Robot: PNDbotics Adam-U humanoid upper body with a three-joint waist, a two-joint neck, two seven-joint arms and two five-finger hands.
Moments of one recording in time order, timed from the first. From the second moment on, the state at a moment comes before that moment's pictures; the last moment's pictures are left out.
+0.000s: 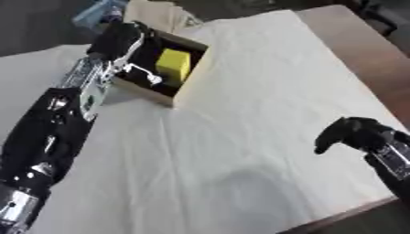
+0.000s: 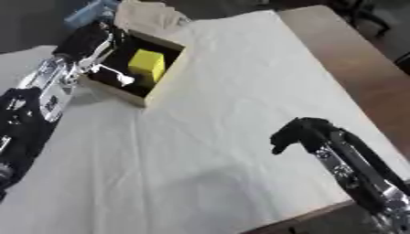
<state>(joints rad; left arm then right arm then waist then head) -1.08 0.38 -0.10 -0.90 -1.16 -0.15 0.02 -0.24 -0.33 0.15 -1.98 0.04 -0.14 0.33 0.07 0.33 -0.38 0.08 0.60</state>
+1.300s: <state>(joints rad) -0.77 0.43 -0.01 -1.28 -0.93 -0.37 0.19 -0.20 -0.34 0.06 -1.98 0.04 -0.13 0.23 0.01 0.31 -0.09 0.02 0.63</state>
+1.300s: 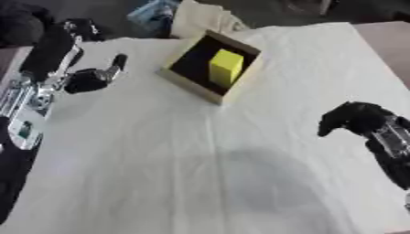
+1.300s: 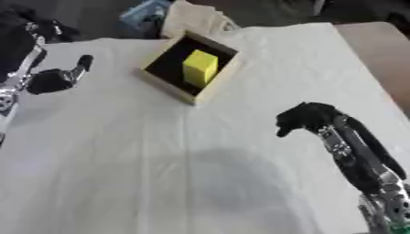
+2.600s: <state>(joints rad) -0.25 0.24 -0.01 -1.83 -0.21 -0.14 0.00 -0.17 -0.30 0.03 -1.98 0.03 -0.10 0.05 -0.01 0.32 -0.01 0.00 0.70</state>
